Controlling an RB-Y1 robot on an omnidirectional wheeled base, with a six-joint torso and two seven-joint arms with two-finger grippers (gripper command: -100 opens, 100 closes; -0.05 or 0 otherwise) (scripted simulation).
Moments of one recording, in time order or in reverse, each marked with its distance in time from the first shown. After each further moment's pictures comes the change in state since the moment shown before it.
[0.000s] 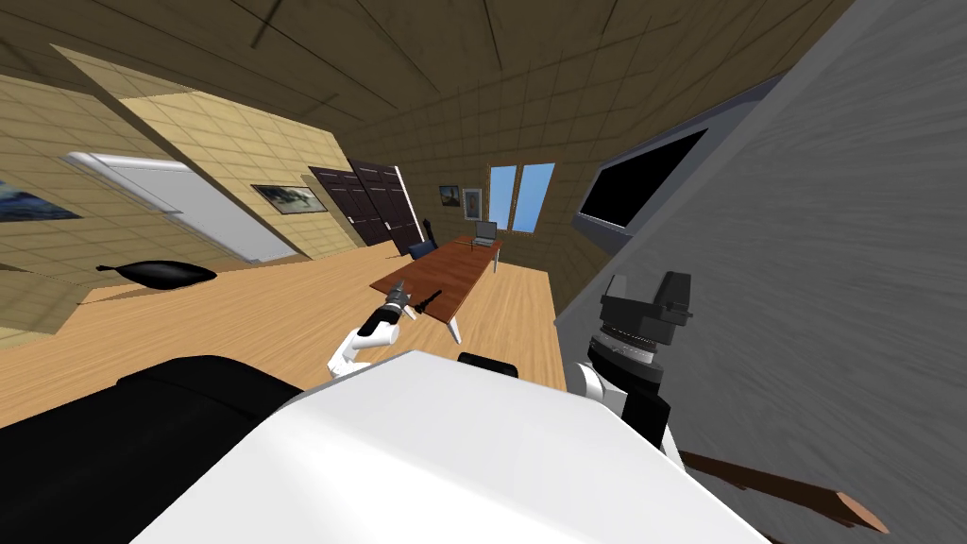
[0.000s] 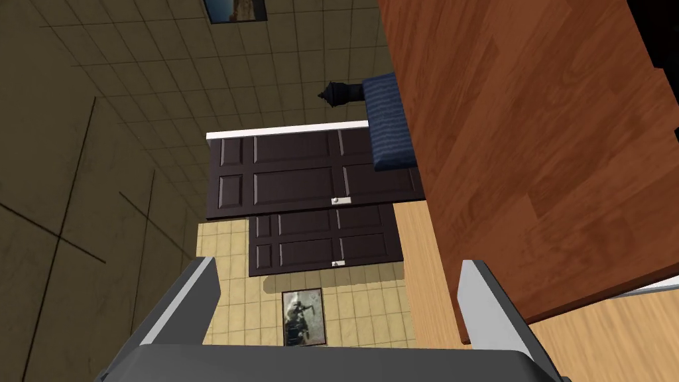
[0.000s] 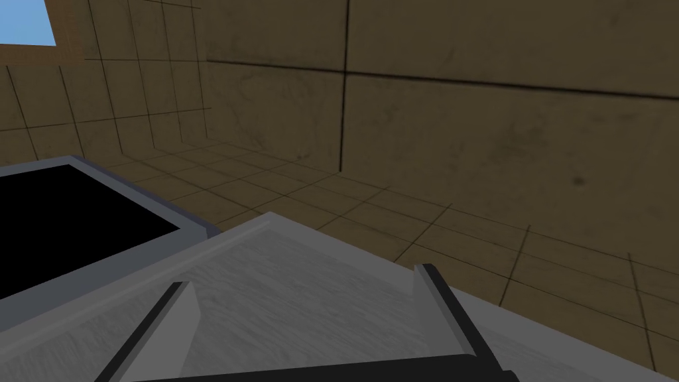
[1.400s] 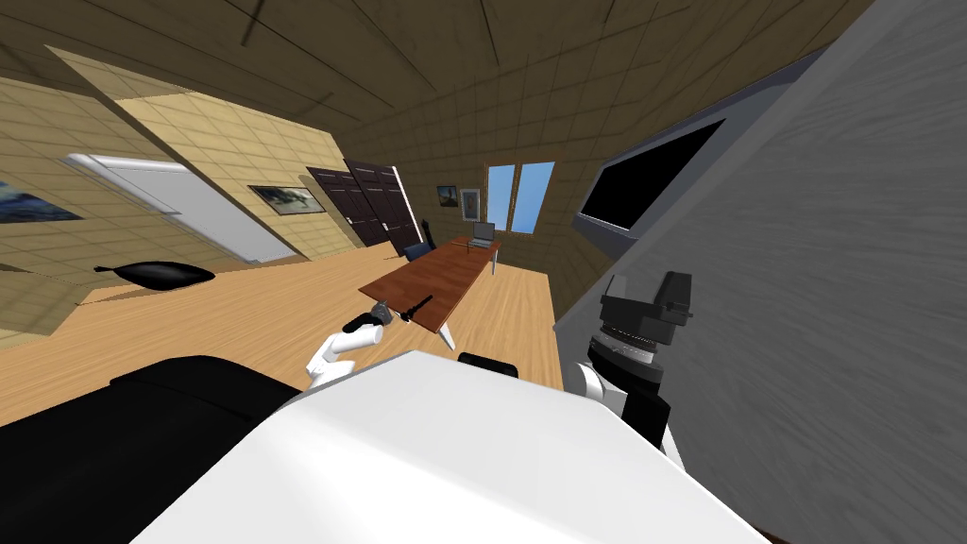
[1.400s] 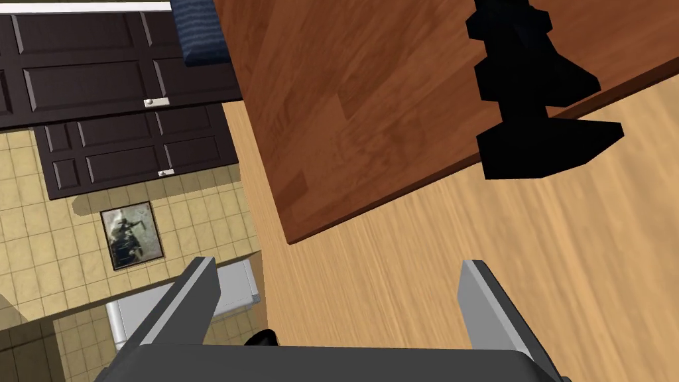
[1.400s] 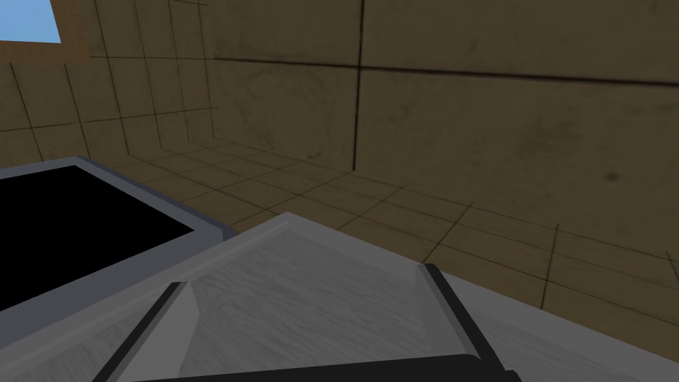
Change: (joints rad) left arm -0.038 0.084 0.144 0.212 0.077 0.352 0.079; right arm 0.000 0.000 0.000 0.000 0.000 0.000 0.000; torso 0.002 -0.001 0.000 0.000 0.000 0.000
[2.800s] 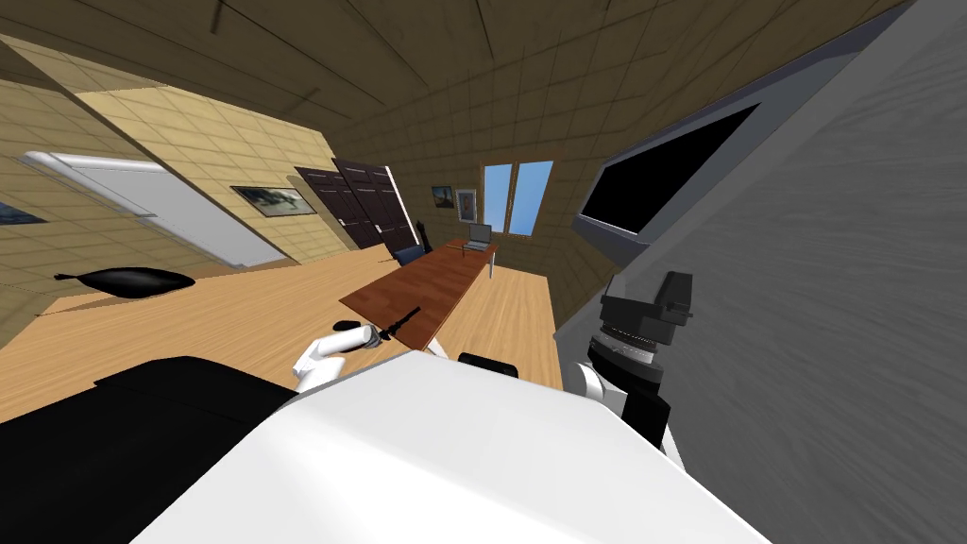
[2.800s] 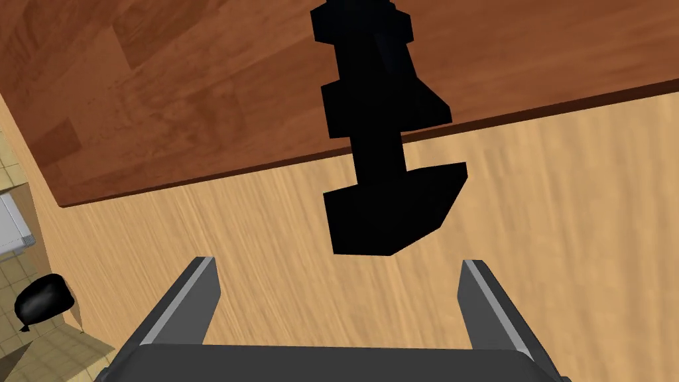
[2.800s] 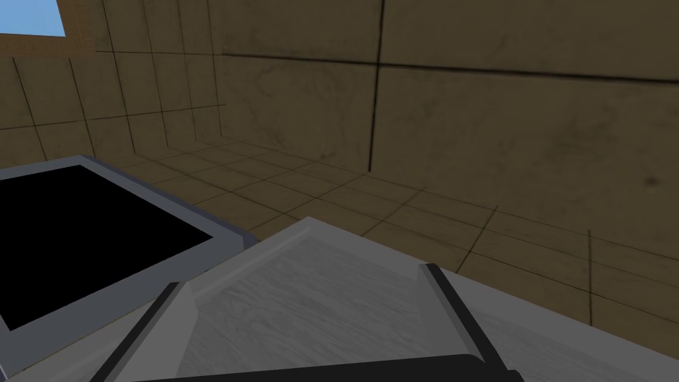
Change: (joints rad) left arm -0.071 0.086 0.095 0.260 0.085 0.376 0.081; right arm 0.000 0.000 0.000 0.000 0.000 0.000 0.000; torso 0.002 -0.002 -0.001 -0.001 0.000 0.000
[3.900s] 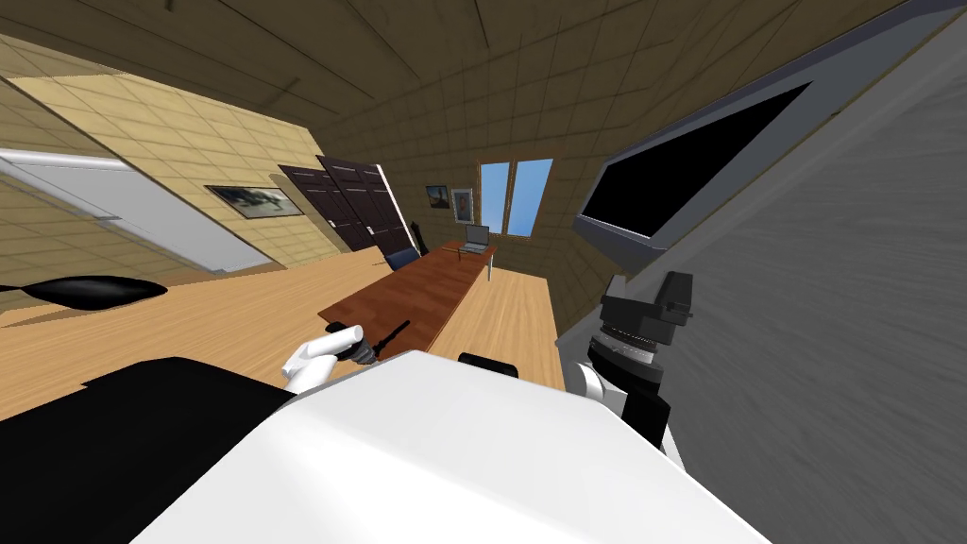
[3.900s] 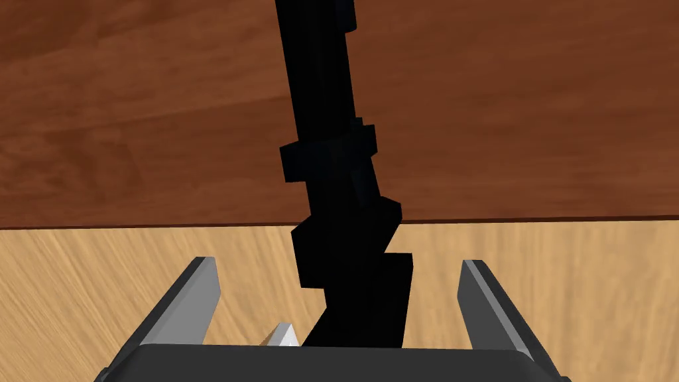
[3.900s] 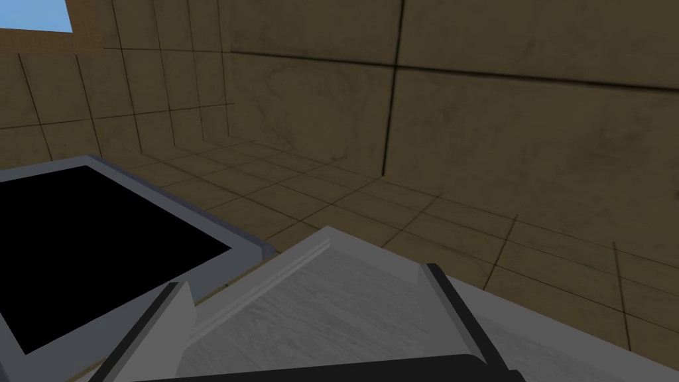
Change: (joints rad) left arm -0.044 0.084 0.033 0.189 0.090 0.257 0.045; right arm 0.000 0.000 0.000 0.000 0.000 0.000 0.000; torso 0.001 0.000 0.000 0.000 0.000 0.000
